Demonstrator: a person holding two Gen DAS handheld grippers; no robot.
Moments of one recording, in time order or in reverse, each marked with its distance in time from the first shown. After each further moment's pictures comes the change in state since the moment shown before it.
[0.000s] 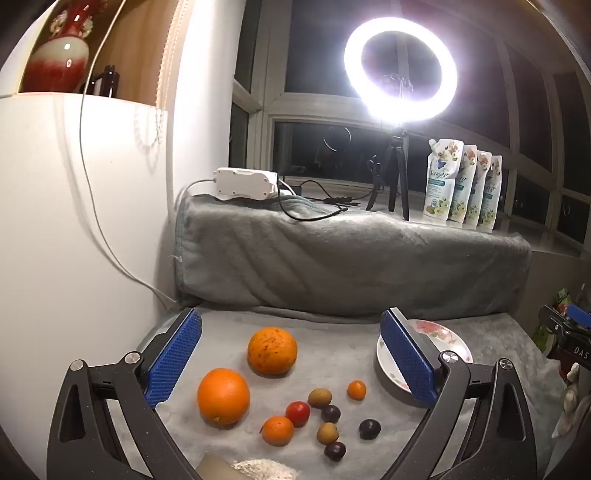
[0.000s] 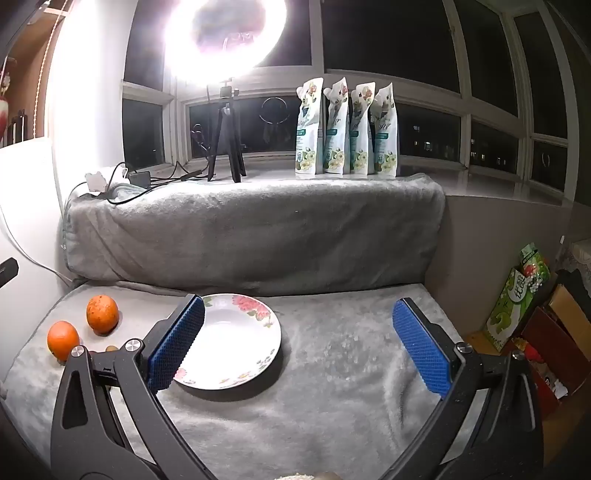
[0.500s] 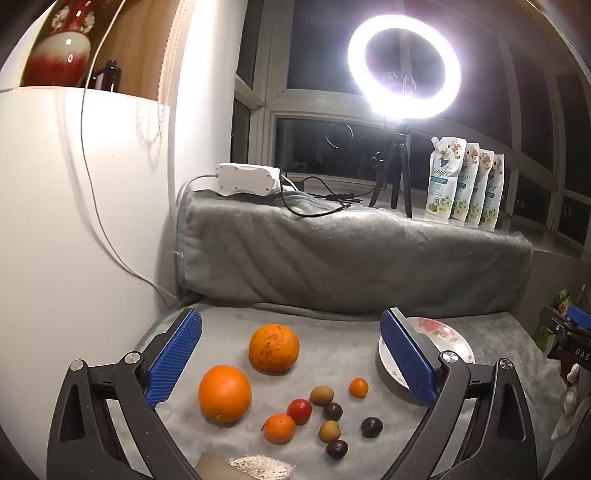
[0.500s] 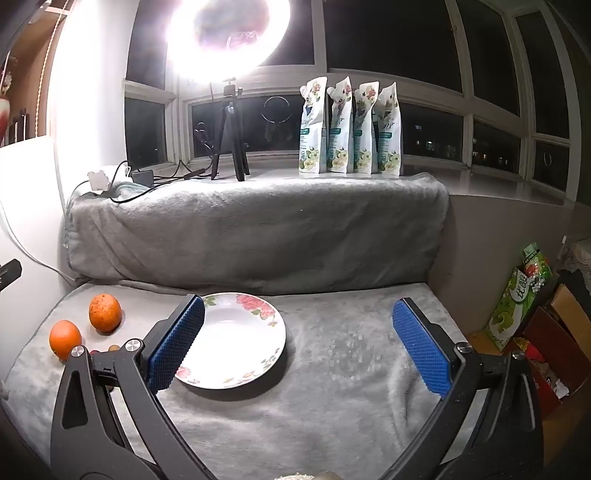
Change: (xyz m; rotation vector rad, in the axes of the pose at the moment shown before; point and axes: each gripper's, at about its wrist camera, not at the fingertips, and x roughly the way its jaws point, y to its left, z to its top) left arm 0.000 0.000 -0.002 0.001 0.008 0.003; right arm 0.001 0.002 -0.001 -0.001 -0.007 -0.001
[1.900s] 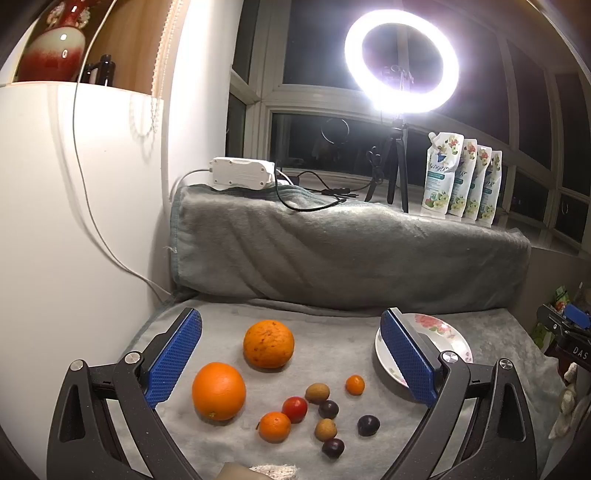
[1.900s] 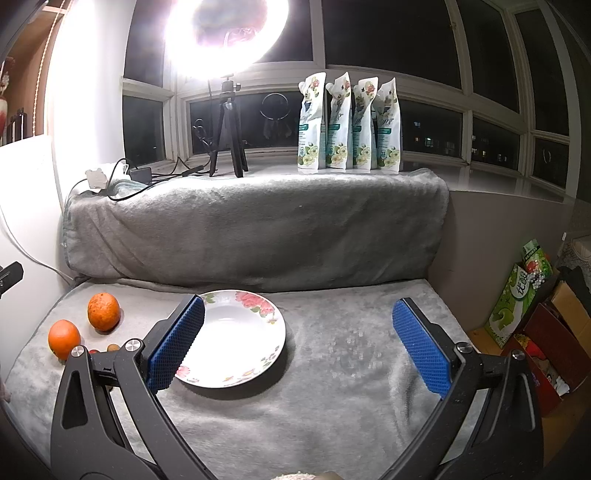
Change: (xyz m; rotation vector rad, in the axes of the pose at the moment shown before) left arm 0.006 -0.002 -0.009 0.003 0.022 -0.010; right arm 0.002 0.002 -0.002 0.008 0.009 -0.003
